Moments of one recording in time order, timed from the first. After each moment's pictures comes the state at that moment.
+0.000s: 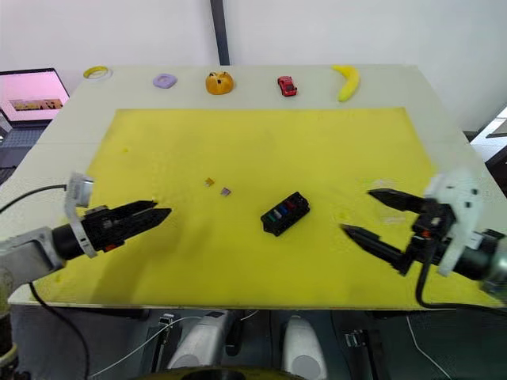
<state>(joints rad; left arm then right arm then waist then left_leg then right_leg) -0.09 0.61 0.52 -0.43 -1.26 1.22 -0.41 0.13 -0.91 -0.69 -0.78 1.03 0.91 0.73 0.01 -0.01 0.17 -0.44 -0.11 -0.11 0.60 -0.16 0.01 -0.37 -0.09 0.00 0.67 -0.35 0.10</state>
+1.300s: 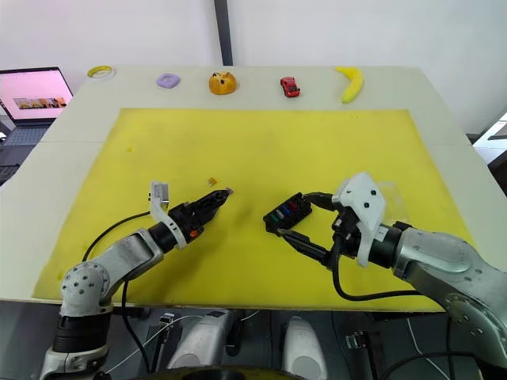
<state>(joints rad) -0.14 0.27 0.11 -0.28 -1.58 0.84 0.23 -0.01 -0.88 -0.28 -0.82 0.98 0.84 0.49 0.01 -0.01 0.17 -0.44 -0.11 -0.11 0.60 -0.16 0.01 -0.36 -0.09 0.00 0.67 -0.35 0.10</state>
